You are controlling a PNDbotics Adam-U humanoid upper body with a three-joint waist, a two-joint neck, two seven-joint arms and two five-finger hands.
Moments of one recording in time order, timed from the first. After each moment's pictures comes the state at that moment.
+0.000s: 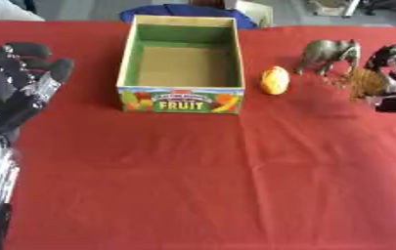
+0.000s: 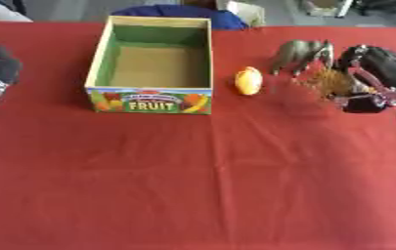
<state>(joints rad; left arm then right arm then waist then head) -0.31 0.30 0.01 -1.87 0.03 0.12 0.13 -0.72 -0.67 0.12 -1.11 0.86 -0.53 -0.07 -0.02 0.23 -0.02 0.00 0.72</state>
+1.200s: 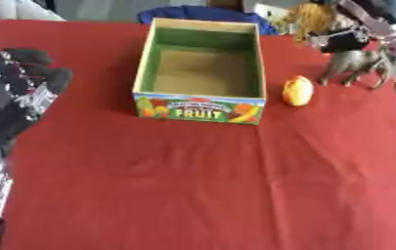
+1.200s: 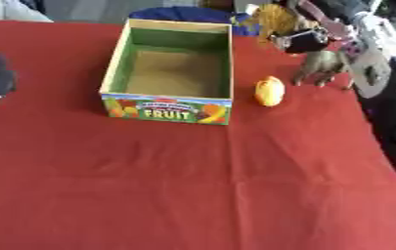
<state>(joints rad) -0.41 0.28 -0.04 -1.88 0.04 0.11 0.09 -1.07 -0.49 0.13 -0.98 0.88 -0.53 0.01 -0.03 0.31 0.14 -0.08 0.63</state>
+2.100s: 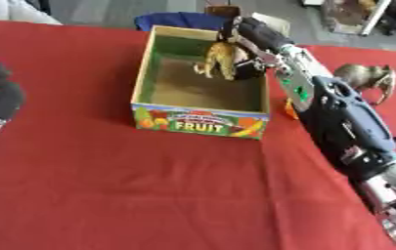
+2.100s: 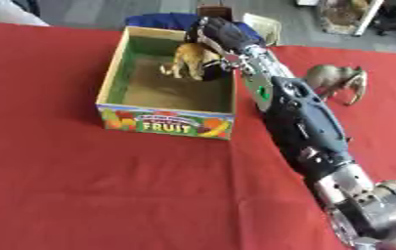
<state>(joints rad) -0.49 0.25 -0.08 -1.89 0.06 0.12 0.03 -1.12 -0.39 0.08 -0.81 1.04 -0.50 -0.01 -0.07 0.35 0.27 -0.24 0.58</state>
